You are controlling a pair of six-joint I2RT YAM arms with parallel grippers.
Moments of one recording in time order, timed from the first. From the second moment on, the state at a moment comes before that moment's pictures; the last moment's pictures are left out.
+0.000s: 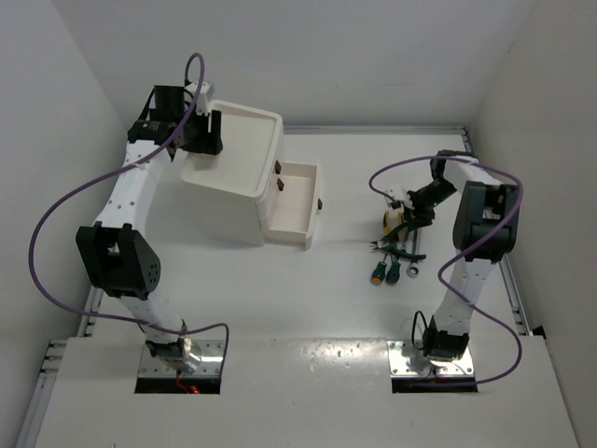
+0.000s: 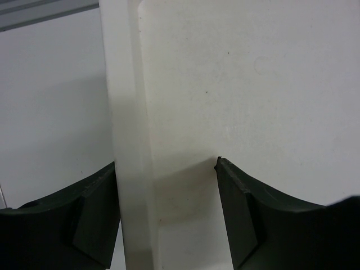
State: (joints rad) left arm -0.06 1.72 1.75 -0.69 0.17 0.08; right arm -0.15 2.10 1.50 -1.15 -0.50 -1.91
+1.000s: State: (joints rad) left arm -0.06 1.71 1.72 -0.65 0.15 0.05; right arm -0.14 1.93 1.44 -1.02 -0.60 -1.53
